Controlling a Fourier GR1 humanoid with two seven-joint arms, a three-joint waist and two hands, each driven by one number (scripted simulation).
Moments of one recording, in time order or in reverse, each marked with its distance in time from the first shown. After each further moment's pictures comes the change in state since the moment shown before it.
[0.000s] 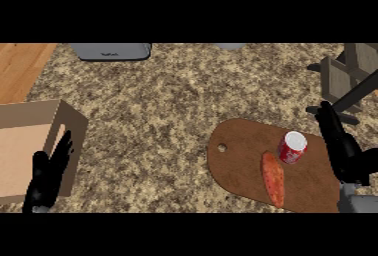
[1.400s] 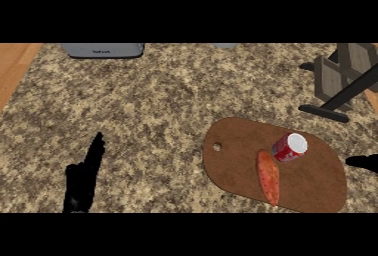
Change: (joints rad) left arm 0.022 -0.201 -0.049 -0.048 -0.081 0.060 -0.085; right arm -0.004 -0.442 -0.050 -0.435 0.103 0.116 0.588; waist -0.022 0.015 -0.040
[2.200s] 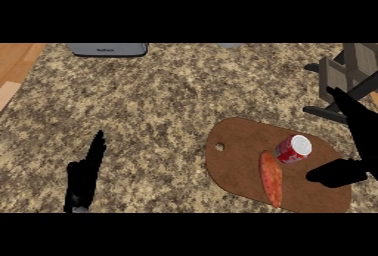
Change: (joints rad) left arm -0.018 -0.033 0.049 0.057 -0.029 -0.068 -0.028; right arm -0.171 0.045 0.359 -0.183 0.422 0.094 0.533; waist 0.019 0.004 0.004
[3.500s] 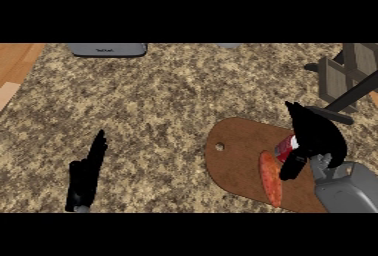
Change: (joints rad) left arm 0.008 -0.049 0.054 -0.002 -0.071 -0.040 0.020; right arm -0.112 0.222 0.130 0.304 0.168 0.199 0.050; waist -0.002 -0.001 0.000
